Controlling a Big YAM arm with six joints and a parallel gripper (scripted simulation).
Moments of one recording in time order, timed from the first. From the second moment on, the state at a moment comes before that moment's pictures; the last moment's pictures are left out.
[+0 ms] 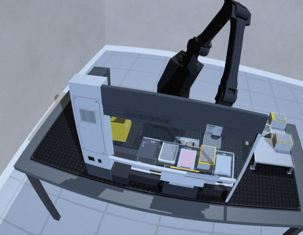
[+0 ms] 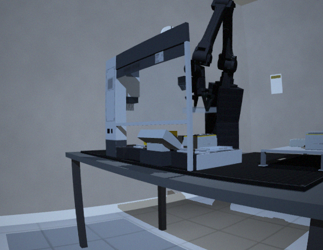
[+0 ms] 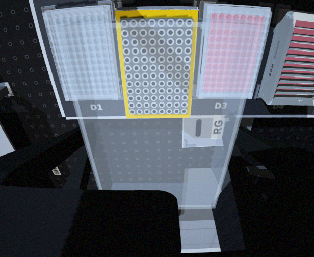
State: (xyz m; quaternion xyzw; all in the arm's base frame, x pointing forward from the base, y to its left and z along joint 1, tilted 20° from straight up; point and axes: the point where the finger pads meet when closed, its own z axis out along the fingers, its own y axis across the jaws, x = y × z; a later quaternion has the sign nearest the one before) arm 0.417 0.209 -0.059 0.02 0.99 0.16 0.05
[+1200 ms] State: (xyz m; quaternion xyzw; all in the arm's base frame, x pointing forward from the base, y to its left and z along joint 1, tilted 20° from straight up) arm 0.414 0.199 -0.027 0.02 0.99 0.16 0.05
